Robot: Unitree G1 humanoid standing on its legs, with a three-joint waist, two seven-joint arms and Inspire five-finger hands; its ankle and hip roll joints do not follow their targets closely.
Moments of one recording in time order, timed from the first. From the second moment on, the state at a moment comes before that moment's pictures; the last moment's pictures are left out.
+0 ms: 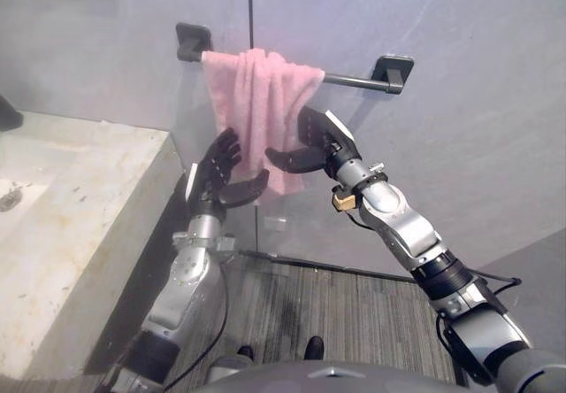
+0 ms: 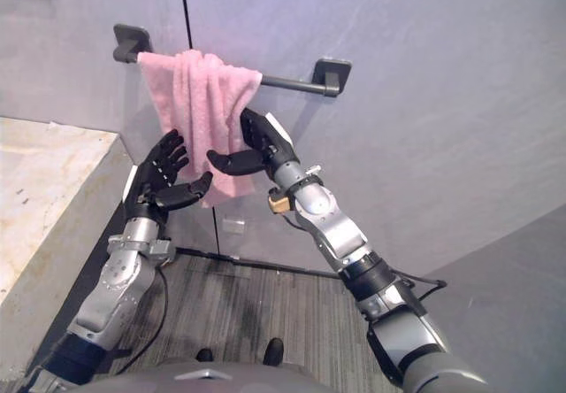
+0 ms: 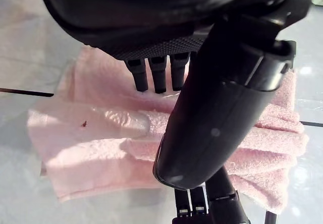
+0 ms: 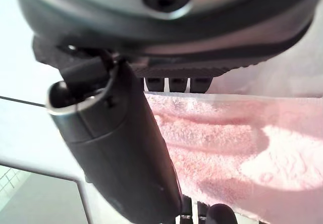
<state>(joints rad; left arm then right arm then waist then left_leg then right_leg) 0.00 0.35 -0.30 -0.07 -0.43 -0.19 0.33 -0.49 -0.38 0.45 0.04 0.37 0.10 -0.04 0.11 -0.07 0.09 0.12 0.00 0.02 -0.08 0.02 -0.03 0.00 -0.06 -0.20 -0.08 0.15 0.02</state>
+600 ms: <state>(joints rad) 0.00 0.35 -0.29 -0.07 -0.43 -0.19 0.41 -0.45 -0.35 0.41 0.04 0.36 0.07 -0.08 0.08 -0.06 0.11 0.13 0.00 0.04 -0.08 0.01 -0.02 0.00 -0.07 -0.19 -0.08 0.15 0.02</state>
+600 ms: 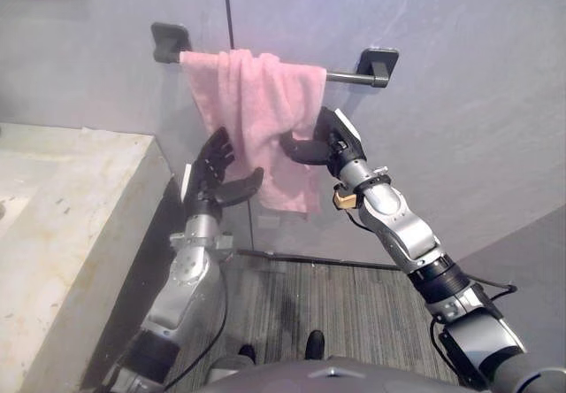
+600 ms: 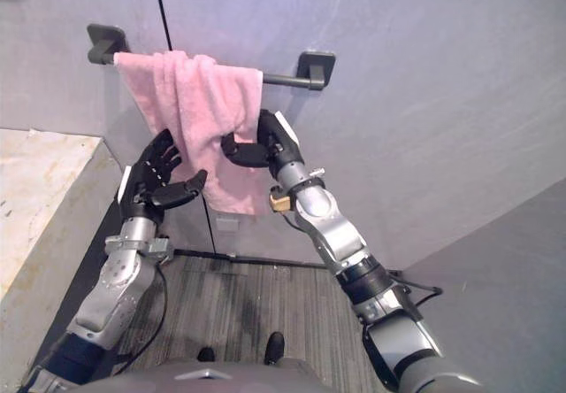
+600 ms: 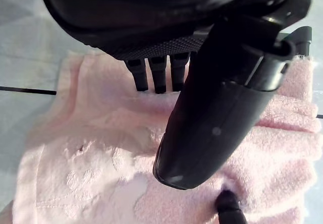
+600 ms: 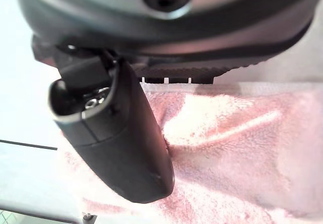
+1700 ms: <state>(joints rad) -0.09 0.33 -0.17 -0.11 -0.34 -0.33 0.54 -0.42 -0.35 0.39 0.04 0.36 0.03 -0.06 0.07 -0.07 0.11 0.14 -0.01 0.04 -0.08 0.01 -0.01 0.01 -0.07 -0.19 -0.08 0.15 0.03</state>
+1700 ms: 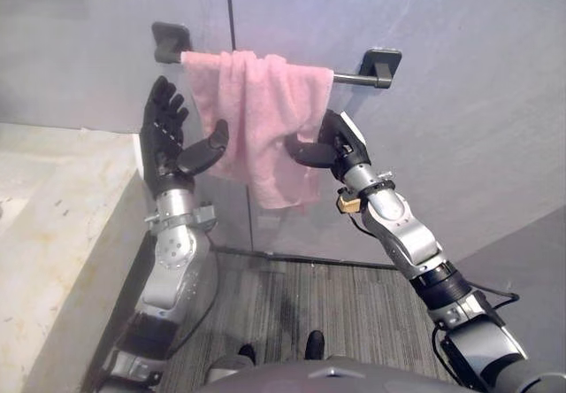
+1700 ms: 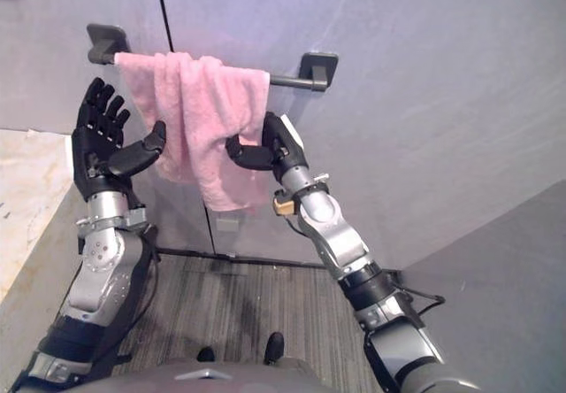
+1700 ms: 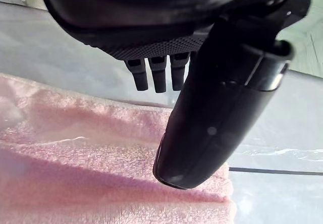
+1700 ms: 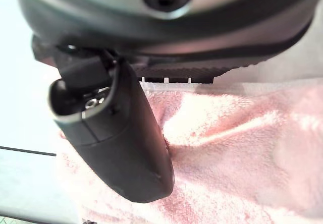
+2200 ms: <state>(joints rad) -0.15 0.35 -0.13 -0.03 -0.34 -0.27 0.54 -0.41 -0.35 0.39 0.04 0.36 0.03 -0.03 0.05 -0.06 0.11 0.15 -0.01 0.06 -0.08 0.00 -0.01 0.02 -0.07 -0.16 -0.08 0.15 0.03</state>
